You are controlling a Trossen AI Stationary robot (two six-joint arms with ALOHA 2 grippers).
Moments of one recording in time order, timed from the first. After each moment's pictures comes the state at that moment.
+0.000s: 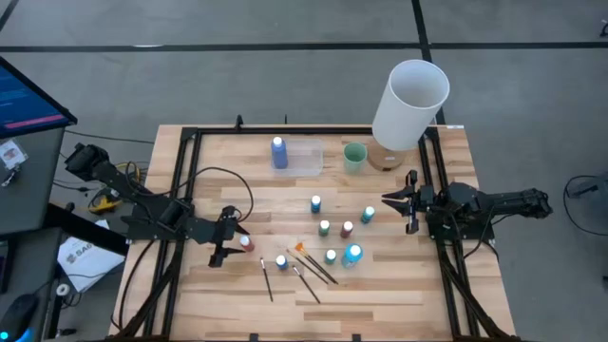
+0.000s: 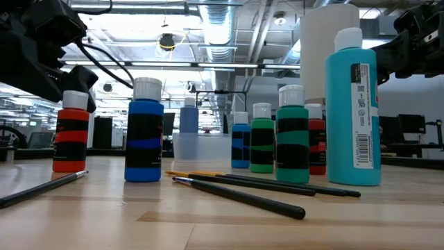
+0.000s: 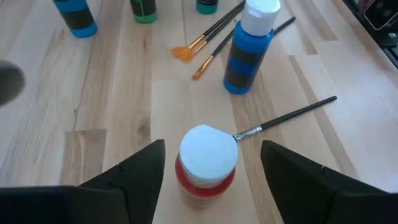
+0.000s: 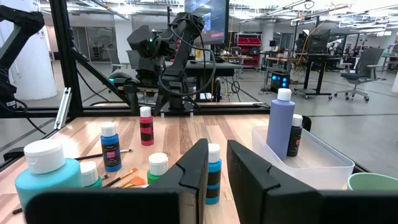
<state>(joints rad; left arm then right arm) -0.49 0.87 0.30 -0.10 -0.29 -0.27 0.10 0.01 0.00 0.05 0.21 -0.03</state>
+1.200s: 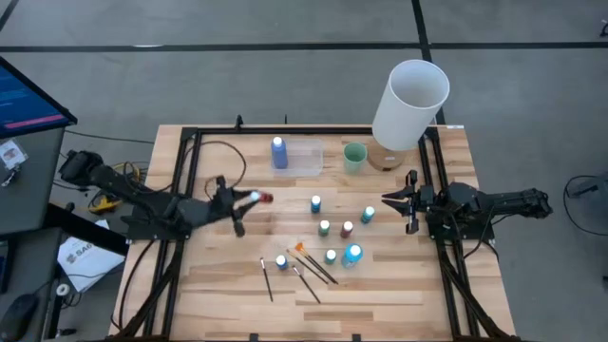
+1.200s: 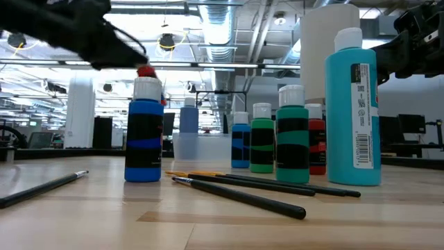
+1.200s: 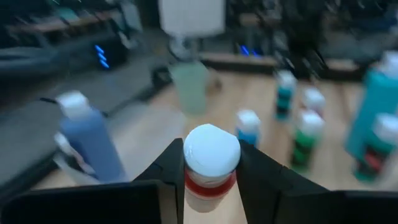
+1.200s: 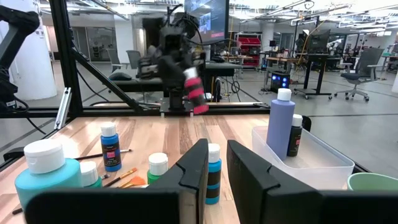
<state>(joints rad) -0.31 0.87 0.30 0.36 -0.80 -0.09 0.10 0.01 0.00 0.05 0.21 -0.03</state>
